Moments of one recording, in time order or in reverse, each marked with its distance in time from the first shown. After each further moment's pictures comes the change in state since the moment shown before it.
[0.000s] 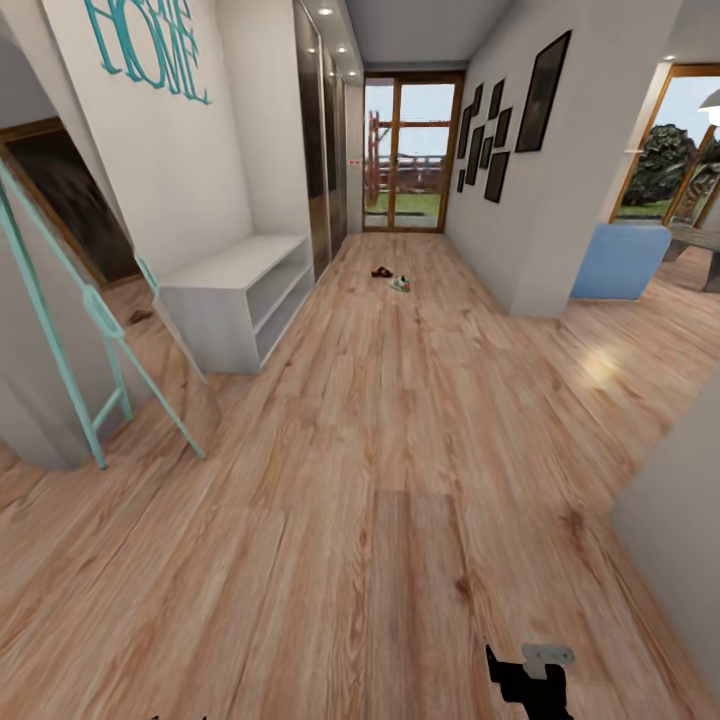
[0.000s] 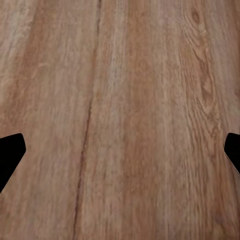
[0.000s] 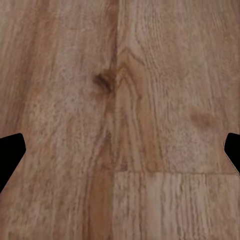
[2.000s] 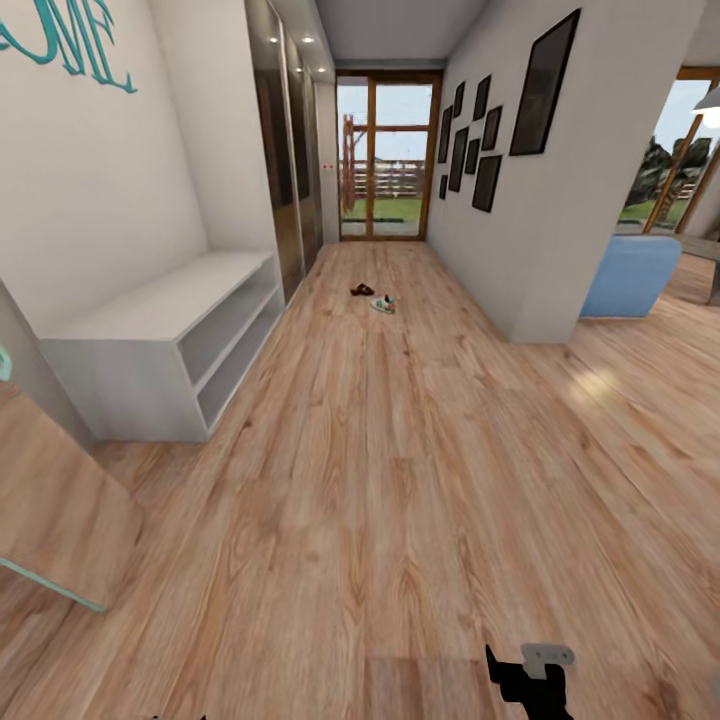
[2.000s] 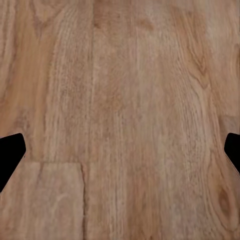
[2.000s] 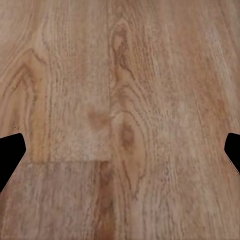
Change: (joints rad) left arm 0.000 0.000 0.001 0.000 0.014 0.000 0.000; right arm 0.000 0.000 0.001 0.000 0.001 0.000 0.002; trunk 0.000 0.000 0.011
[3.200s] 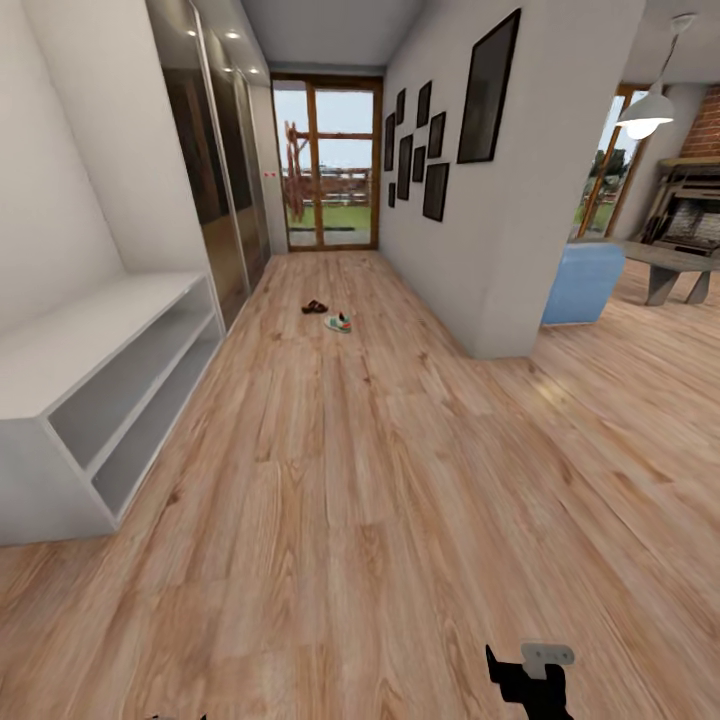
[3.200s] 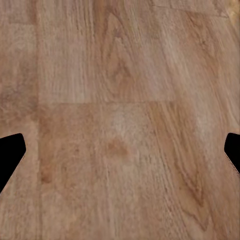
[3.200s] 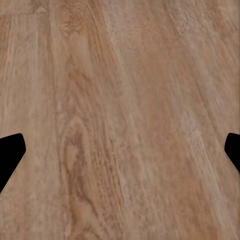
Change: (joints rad) left arm 0.000 0.000 0.000 0.000 0.002 0.000 0.000; right arm 0.000 0.000 -0.001 0.000 0.000 0.000 0.000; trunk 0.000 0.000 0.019
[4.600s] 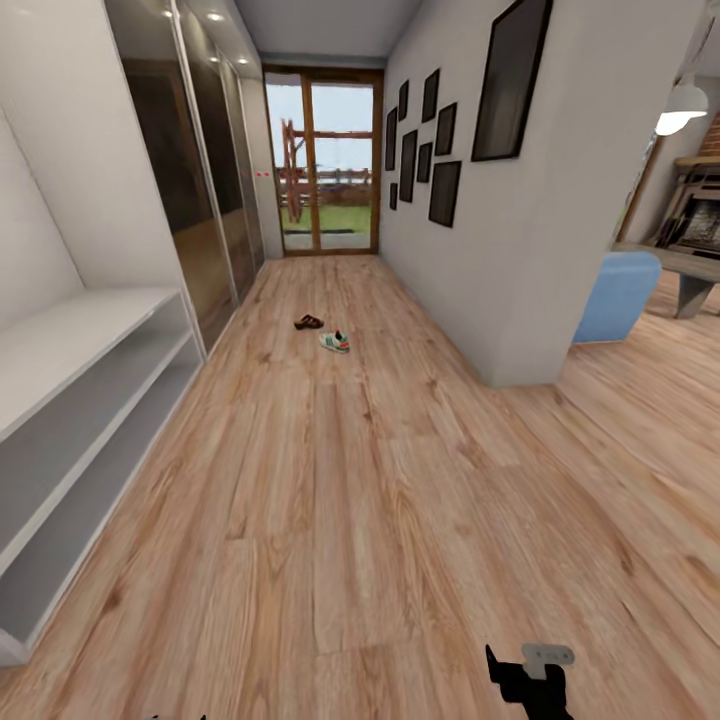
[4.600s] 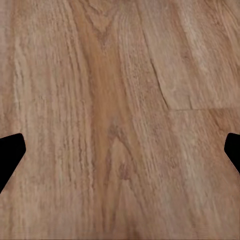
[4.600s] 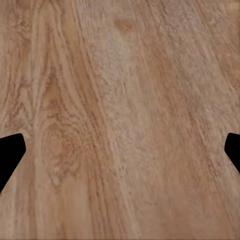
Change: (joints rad) left arm 0.000 0.000 0.000 0.000 0.000 0.000 0.000; right arm 0.000 0.001 -0.002 0.000 -0.003 0.001 0.001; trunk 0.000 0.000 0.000
